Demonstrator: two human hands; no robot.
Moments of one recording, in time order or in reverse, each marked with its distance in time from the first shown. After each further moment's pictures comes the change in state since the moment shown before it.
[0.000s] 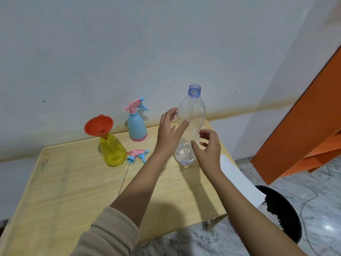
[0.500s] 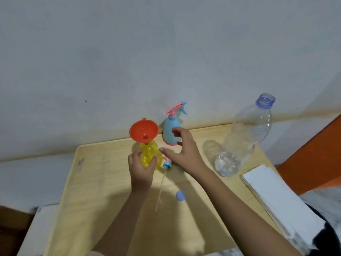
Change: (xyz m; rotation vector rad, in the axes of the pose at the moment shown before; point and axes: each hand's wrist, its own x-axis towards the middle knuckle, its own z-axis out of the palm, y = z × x) left_hand -0.023 -0.118 -0.188 0.334 0.438 -0.171; right_hand -0.015 -0.071 0.167 -0.034 -0.510 -0.102
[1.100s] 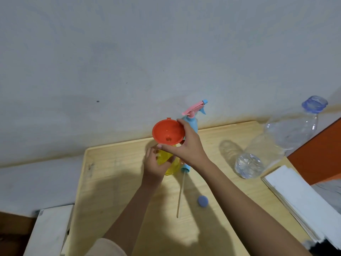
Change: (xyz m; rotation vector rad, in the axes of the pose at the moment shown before) left_hand 0.060 -0.036 -0.013 -0.123 -0.295 0.130; right_hand 0.049 -0.021 0.061 -0.047 0.041 0.123
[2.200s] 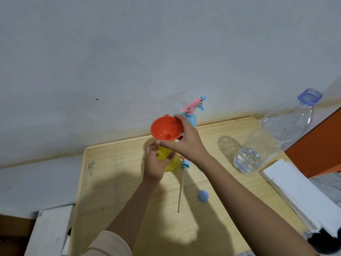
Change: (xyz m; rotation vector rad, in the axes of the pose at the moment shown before) left_hand 0.002 -0.008 0.002 -0.022 -0.054 -0.117; right_hand -0.006 -0.012 -0.003 -0.009 -0.035 0.006
